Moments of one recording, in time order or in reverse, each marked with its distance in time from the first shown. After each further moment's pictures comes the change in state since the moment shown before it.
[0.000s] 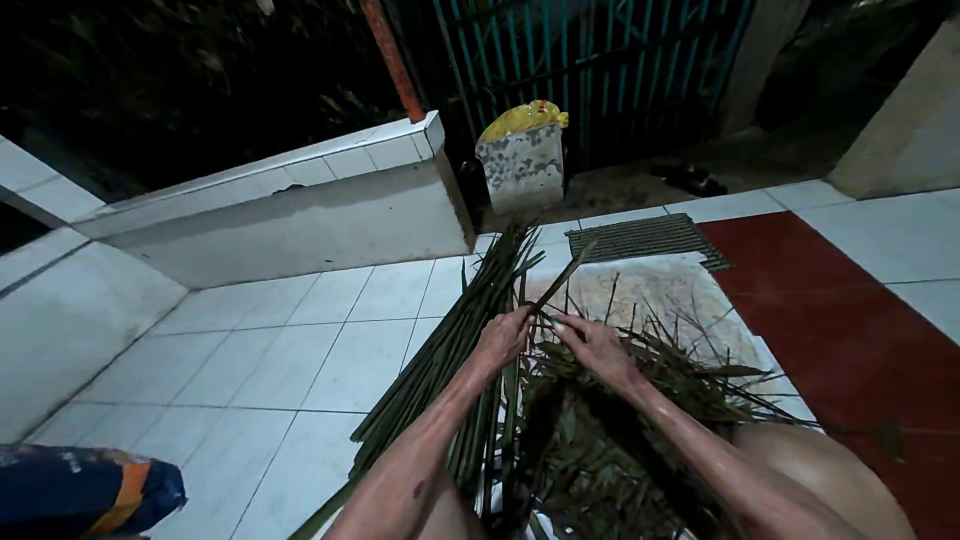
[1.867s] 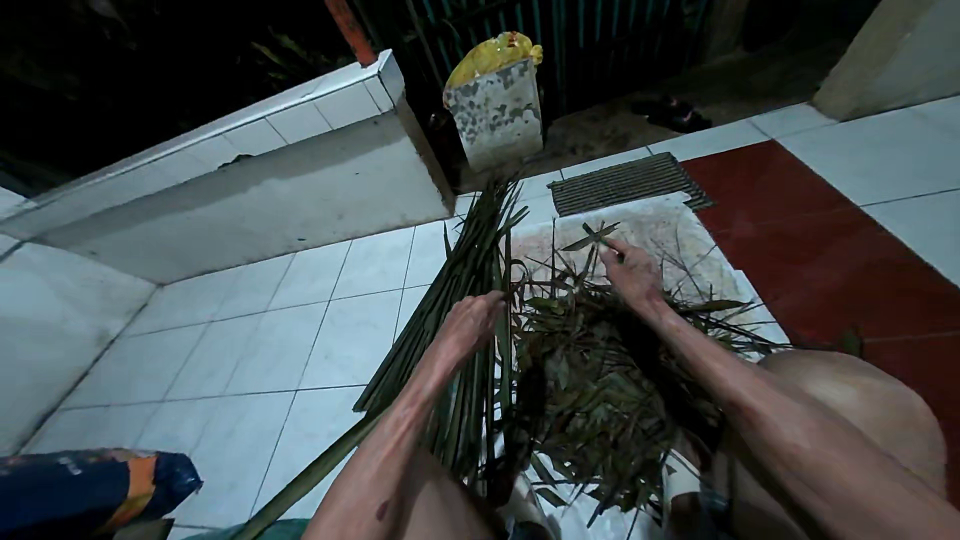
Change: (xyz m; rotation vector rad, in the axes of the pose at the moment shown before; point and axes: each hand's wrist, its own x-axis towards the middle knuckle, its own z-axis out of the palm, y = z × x) left_hand -0.052 -0.004 -0.017 0.151 -0.150 -0.055; right_hand 0.012 0.051 -0.036 -0.125 0.387 0.296
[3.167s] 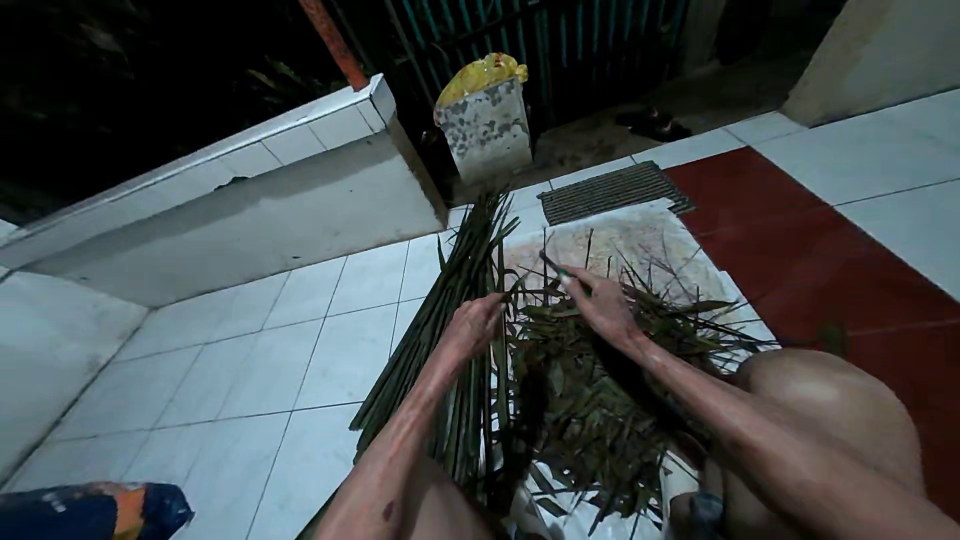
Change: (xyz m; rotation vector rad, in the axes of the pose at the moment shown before) left_hand 0.011 0.010 0.002 -0.119 0.057 0.070; right_hand -0.042 -0.010 0.009 0.177 -0.100 -0.204
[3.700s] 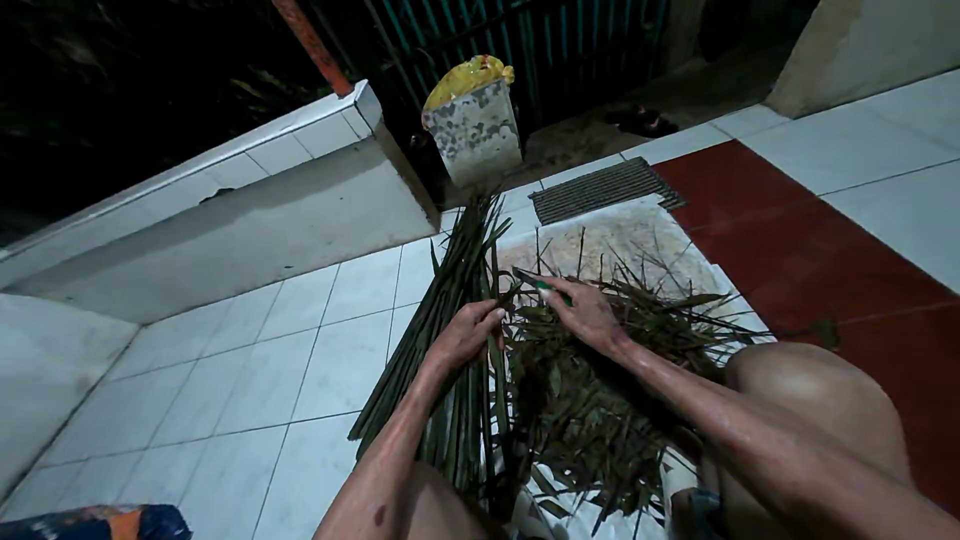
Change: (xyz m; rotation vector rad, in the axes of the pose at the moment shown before) left_hand 0.001 0.000 -0.002 -0.480 -0.194 -0.015; right_hand -0.005 -0.009 0.004 -0.046 -0.103 -0.055
